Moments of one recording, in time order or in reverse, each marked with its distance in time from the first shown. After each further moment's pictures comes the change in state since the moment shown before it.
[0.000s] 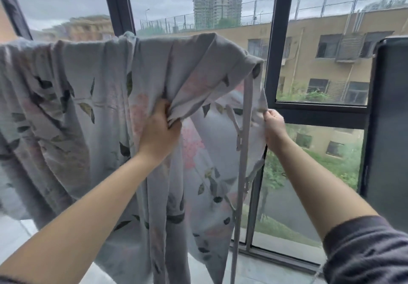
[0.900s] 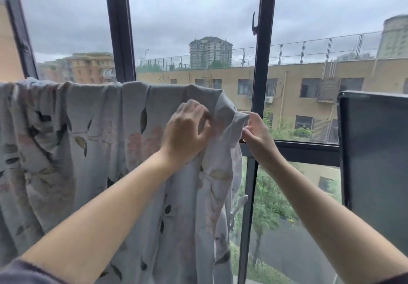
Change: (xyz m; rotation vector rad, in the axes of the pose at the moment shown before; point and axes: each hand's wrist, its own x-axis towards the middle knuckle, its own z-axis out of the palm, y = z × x) left_hand 0.050 0.079 0.020 0.222 0.083 0.469; right_hand -0.058 -0.095 -0.007 -0.195 -0.301 -0.549
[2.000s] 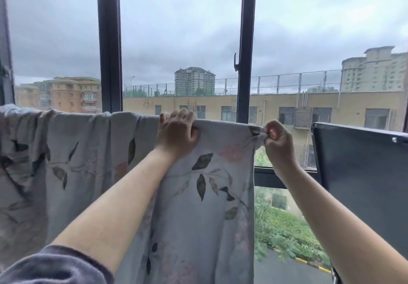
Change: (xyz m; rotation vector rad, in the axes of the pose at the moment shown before) left_hand 0.062 -0.024 0.015 0.261 -0.056 0.028; right_hand 0.020 -0.043 -0.058 -0.041 0.369 -0.088
